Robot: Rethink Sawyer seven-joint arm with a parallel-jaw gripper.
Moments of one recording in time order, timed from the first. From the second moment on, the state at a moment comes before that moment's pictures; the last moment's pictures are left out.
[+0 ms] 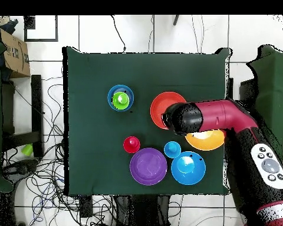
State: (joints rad) arm -0.79 -0.70 0.58 1.64 -0.66 0.81 1.48
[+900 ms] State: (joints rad) arm -0.84 -0.58 0.64 1.64 -0.77 0.81 1.47
